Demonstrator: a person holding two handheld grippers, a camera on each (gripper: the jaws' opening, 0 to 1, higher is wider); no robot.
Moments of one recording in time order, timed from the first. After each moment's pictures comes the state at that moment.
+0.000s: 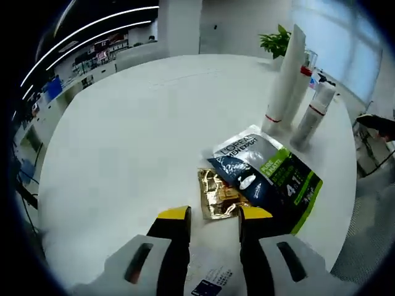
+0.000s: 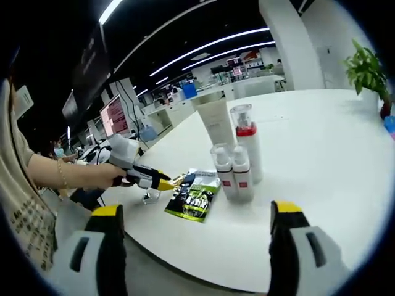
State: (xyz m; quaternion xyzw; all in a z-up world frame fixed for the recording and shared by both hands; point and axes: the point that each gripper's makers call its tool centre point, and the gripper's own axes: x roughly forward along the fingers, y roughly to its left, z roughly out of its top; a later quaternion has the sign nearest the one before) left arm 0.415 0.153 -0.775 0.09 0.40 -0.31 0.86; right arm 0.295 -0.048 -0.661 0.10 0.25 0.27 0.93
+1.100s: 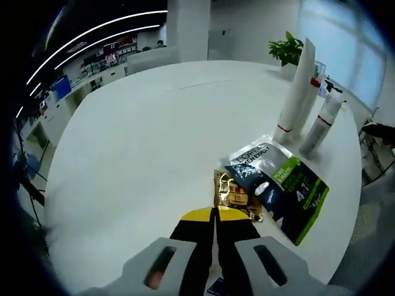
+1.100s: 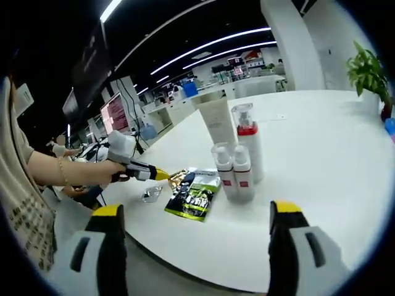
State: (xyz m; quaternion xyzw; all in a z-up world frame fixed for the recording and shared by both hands) left arm 0.426 0.175 -0.760 0.07 0.37 -0.27 0.88; right arm 0.295 -0.045 -0.661 0.09 0.25 0.27 0.93
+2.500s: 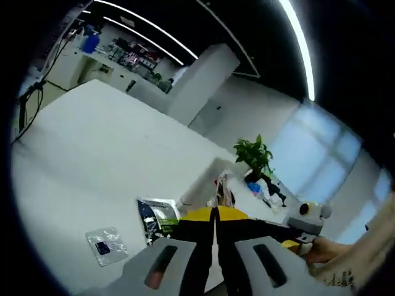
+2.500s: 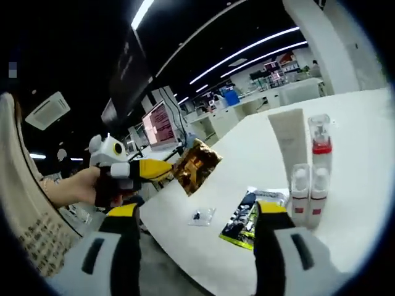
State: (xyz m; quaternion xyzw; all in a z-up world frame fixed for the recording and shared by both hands) left arm 0.322 0.128 -0.582 -0.33 0.20 -0.35 0.85; right arm 0.308 0.058 -0.607 0.18 0.16 0.42 0.88
